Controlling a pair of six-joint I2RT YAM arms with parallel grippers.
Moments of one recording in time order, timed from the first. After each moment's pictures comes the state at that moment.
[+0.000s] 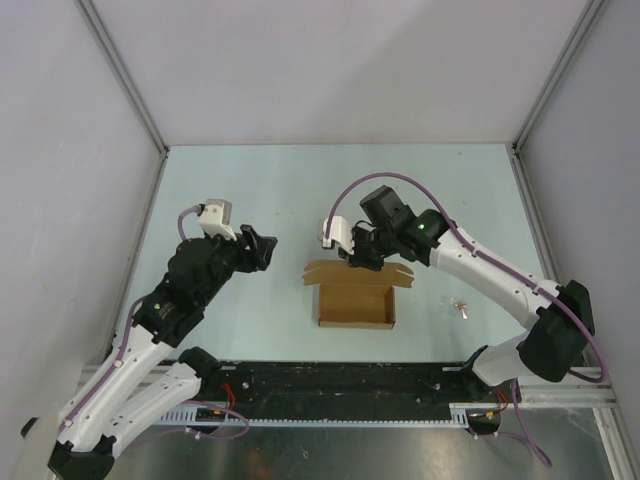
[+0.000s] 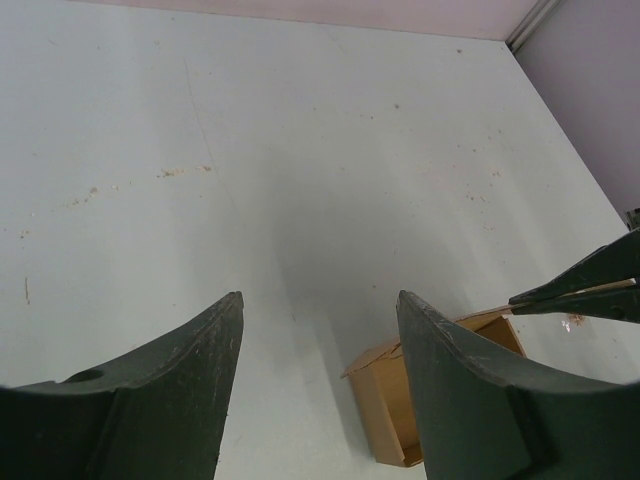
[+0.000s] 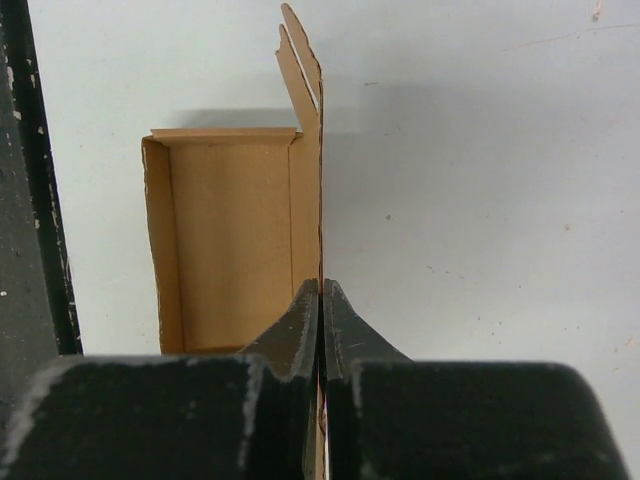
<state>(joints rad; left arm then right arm) -0.57 0.66 0.73 -0.30 -0.15 -0.38 0.77 1.44 1.29 -0.74 -0.38 -0.69</state>
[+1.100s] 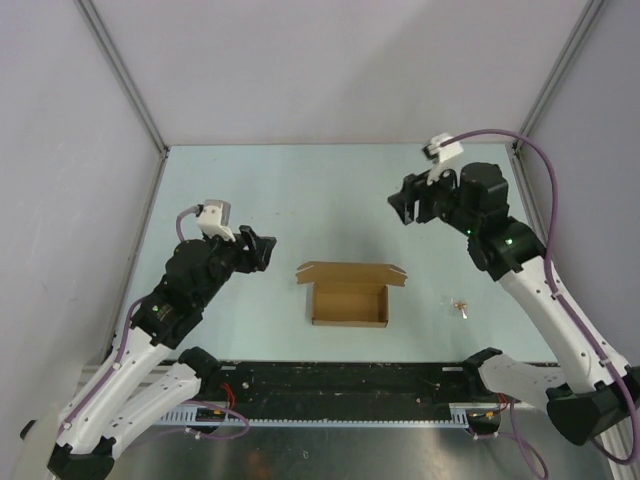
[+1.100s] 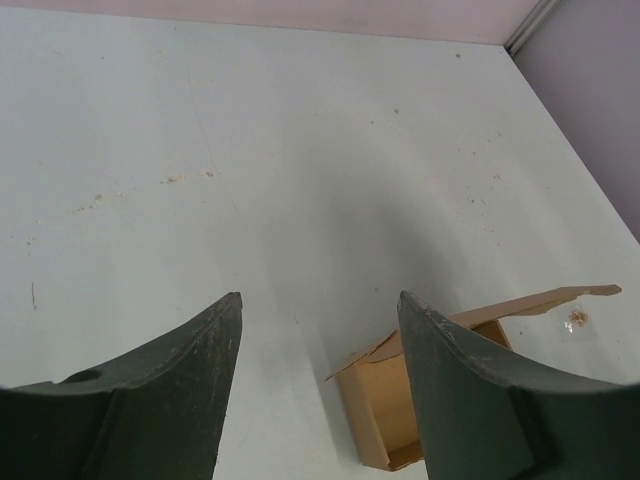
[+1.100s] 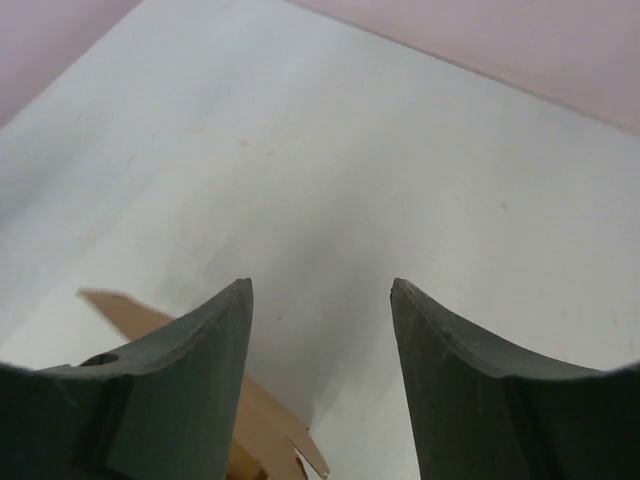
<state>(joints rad) -0.57 0.64 0.73 -0.30 -0.15 -0.37 0.48 1.10 1.22 -0.40 -0.23 -0.04</state>
